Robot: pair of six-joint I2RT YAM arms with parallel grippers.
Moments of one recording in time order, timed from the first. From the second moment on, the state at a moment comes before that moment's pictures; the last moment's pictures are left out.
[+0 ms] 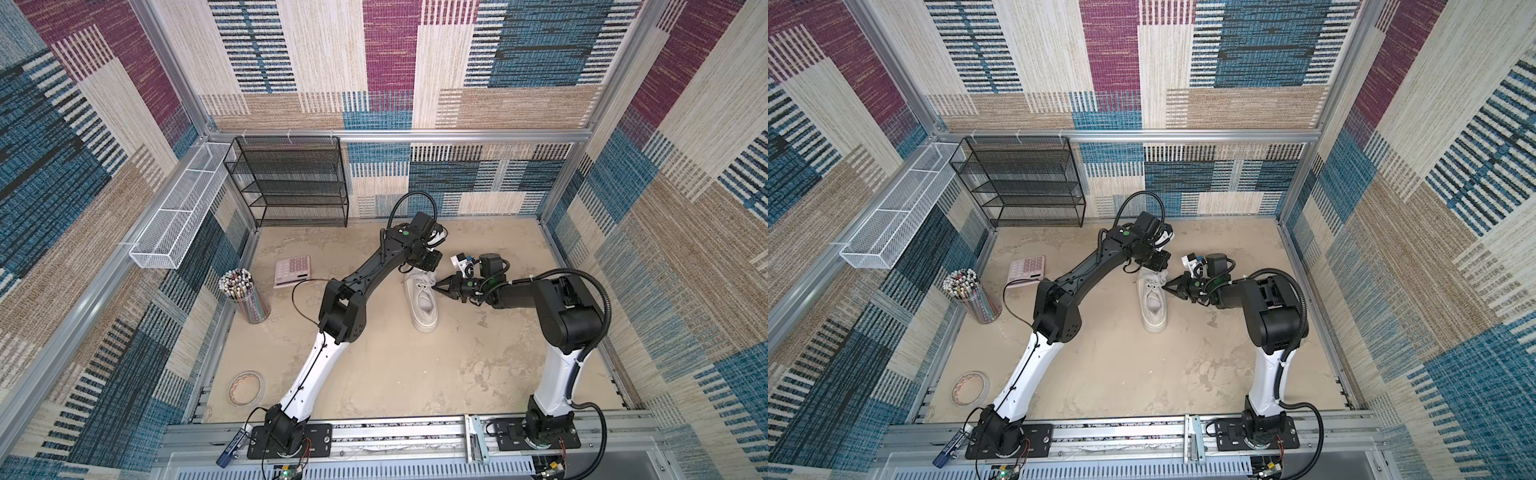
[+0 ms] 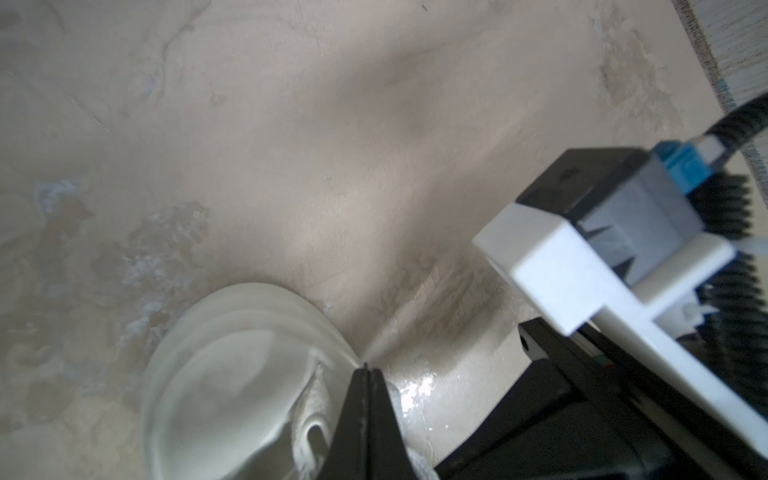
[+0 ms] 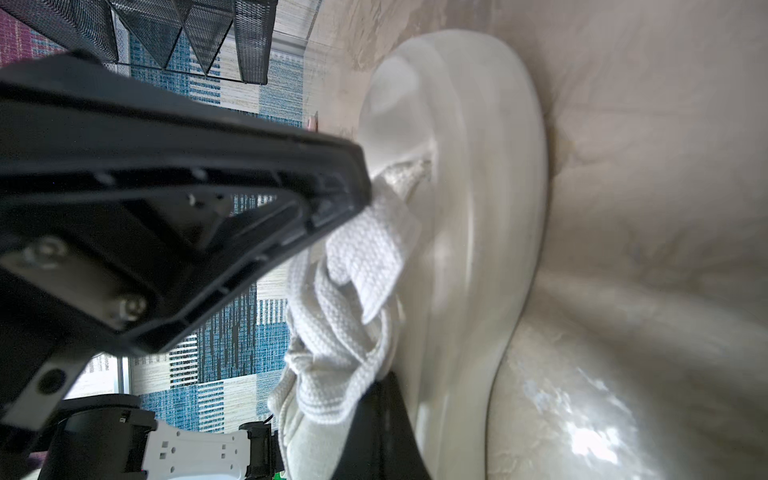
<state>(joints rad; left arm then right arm) -0.64 2.56 2.52 -0.95 0.27 -0.11 0.17 1.95 0.92 0.36 -0.98 0.76</state>
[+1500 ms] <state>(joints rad) -0.67 2.58 2.48 -0.94 0.28 -0.06 0.17 1.92 0.91 0.32 -0.97 0.74</state>
